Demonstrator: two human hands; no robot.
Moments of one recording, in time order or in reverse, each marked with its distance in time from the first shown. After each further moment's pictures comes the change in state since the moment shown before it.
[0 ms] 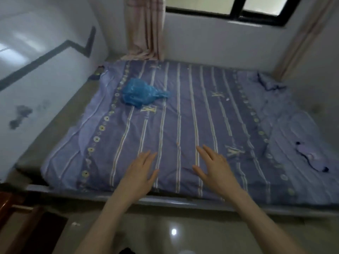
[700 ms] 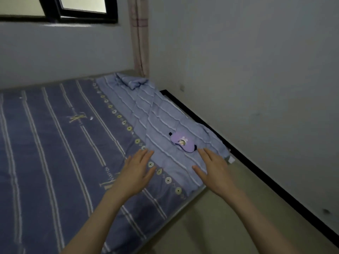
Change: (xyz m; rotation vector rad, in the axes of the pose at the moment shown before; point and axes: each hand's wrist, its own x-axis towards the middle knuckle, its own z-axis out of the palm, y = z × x) left_hand 0.285 0.413 0.261 0.019 -0.350 0.628; right_hand -0.110 0.449 -0.161 -0.012 0.286 0.703
